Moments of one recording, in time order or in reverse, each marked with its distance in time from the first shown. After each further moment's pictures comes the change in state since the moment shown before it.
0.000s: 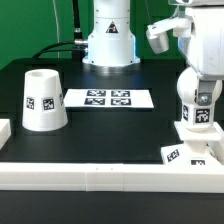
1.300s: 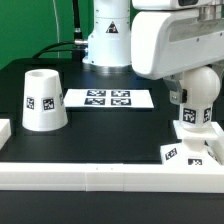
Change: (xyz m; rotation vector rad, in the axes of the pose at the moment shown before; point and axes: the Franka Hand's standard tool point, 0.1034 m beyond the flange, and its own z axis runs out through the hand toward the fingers) arm 0.000 0.000 0.001 0.018 0.027 0.957
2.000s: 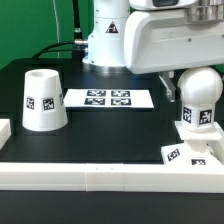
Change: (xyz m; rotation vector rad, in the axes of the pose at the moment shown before) arm -0.001 0.001 0.000 0.033 0.006 0.515
